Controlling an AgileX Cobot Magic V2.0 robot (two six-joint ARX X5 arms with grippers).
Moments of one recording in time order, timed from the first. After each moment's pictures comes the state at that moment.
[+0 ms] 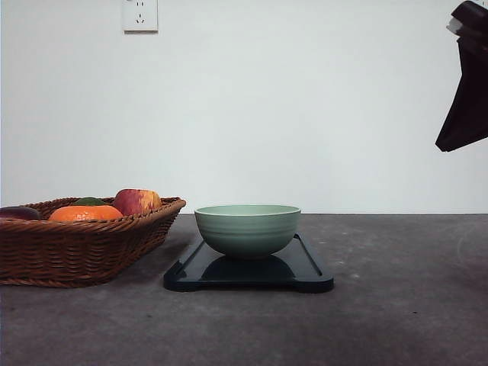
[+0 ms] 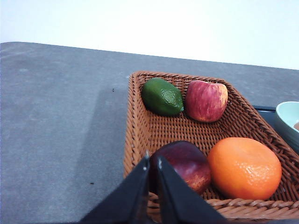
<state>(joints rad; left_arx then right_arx) -0.09 0.00 0.03 -0.15 0.00 -0.12 0.45 0.82 0.60 -0.45 -0.08 0.07</state>
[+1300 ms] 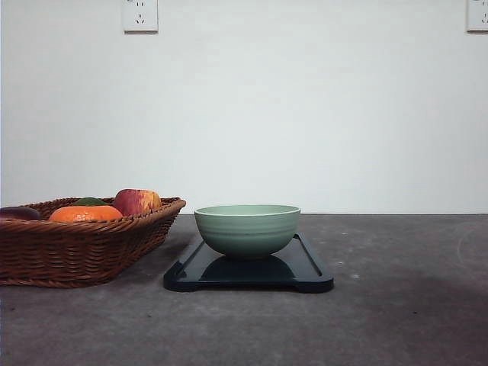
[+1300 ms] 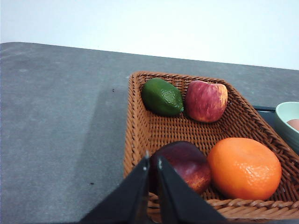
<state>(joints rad) -0.09 0.00 0.03 -0.15 0.00 -0.12 0.05 0.01 0.02 -0.07 -0.05 -0.08</state>
